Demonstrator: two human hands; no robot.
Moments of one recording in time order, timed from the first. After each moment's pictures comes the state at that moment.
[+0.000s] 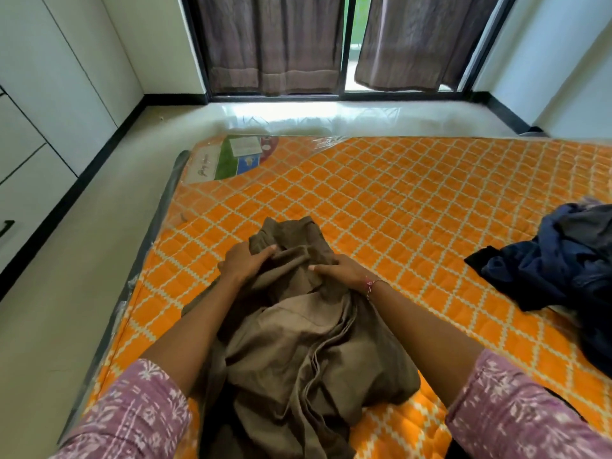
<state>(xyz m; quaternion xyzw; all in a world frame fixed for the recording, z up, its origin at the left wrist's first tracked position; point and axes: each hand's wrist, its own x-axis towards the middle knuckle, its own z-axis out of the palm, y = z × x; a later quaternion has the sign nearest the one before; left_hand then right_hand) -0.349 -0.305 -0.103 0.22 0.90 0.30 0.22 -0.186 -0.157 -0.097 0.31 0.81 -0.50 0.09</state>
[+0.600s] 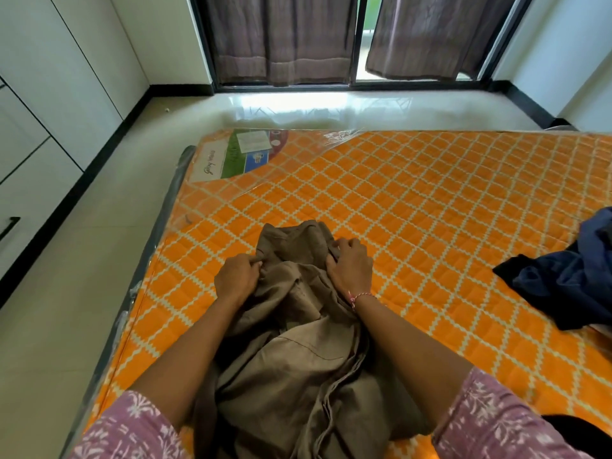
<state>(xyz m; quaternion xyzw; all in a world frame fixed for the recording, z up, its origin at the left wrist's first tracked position) -0.370 -0.315 -0.132 0.26 0.94 0.19 0.10 -0.239 -0.156 -0.137 0.43 0.87 -0.24 -0.06</state>
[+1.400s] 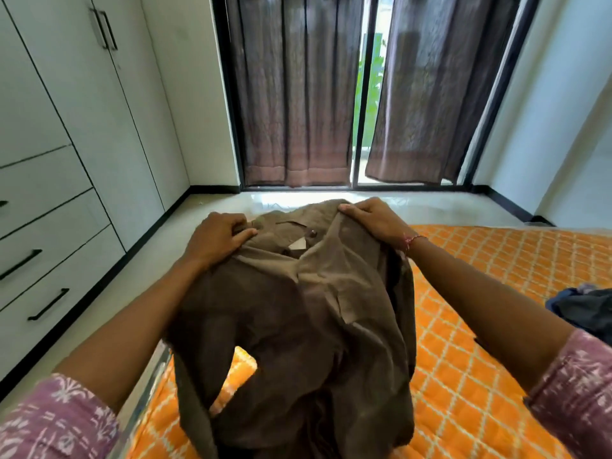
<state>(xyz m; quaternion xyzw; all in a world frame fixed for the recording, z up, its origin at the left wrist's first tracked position) -0.396 -0.367 0.116 0.45 0.84 0.27 -0.13 -0.213 -0.122 0.140 0.16 0.88 -0.38 -0.22</state>
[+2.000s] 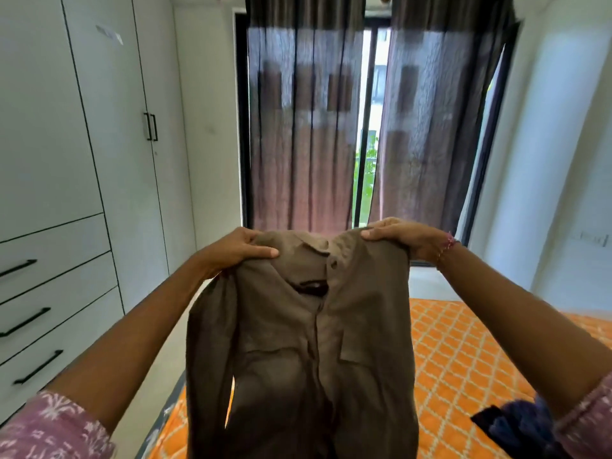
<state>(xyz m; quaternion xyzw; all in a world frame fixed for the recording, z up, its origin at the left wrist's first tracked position) -0.342 -0.387 0.238 0.46 0.74 0.47 0.13 -0.149 -0.131 0.273 0.14 0.81 -0.56 -0.08</state>
